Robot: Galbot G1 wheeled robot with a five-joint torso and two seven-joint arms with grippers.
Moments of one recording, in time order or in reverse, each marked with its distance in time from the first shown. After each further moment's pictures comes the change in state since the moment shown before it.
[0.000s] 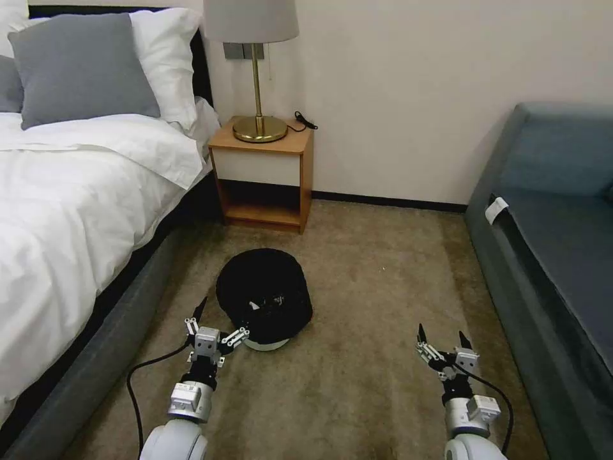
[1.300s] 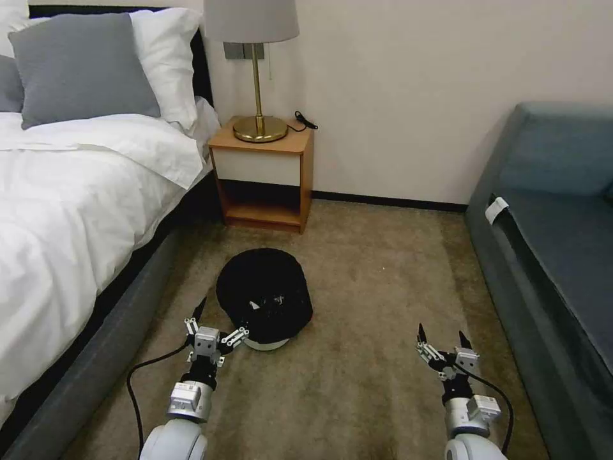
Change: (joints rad) left arm -0.001 0.000 0.000 0.001 -0.003 0.003 -0.002; right arm 0.001 -0.001 0.000 0.000 0.001 -0.002 0.000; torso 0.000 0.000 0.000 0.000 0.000
